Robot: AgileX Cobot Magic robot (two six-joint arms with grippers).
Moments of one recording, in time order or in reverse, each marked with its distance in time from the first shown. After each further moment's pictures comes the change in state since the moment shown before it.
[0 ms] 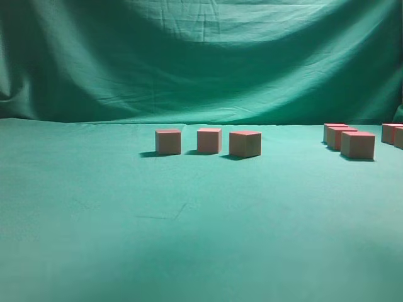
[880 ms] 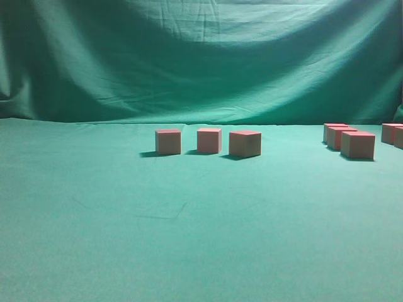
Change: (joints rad) left arm 0.000 0.000 0.000 0.000 0.000 0.000; right arm -0.423 0.067 0.654 0.222 -0.390 -0.272
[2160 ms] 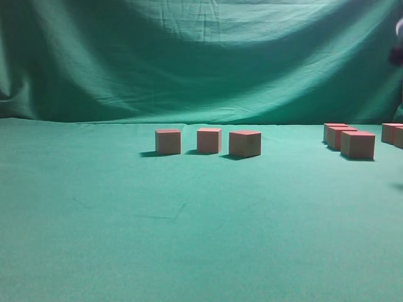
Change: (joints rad) left arm 0.000 0.000 0.000 0.000 0.000 0.000; right arm -0.001 0.088 -0.007 0.219 -0.064 -0.086
